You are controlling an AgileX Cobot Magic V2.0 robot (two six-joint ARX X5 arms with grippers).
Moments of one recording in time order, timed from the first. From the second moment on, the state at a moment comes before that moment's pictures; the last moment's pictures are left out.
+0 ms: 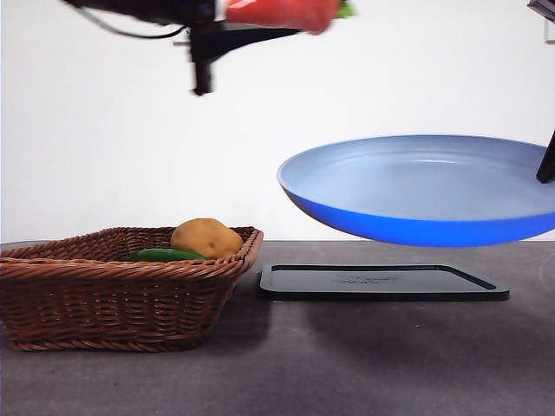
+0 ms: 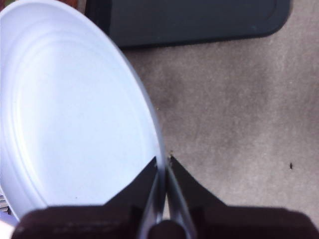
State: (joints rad) left arm -0.48 1.63 1.36 -0.45 1.13 -0.20; right arm 0.17 0.96 0.73 -0.71 -0.38 0.21
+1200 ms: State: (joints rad) left arm -0.92 1.72 1.36 -0.52 0.13 0.02; right arm 0.17 0.97 0.73 -0.73 -0.39 0.23
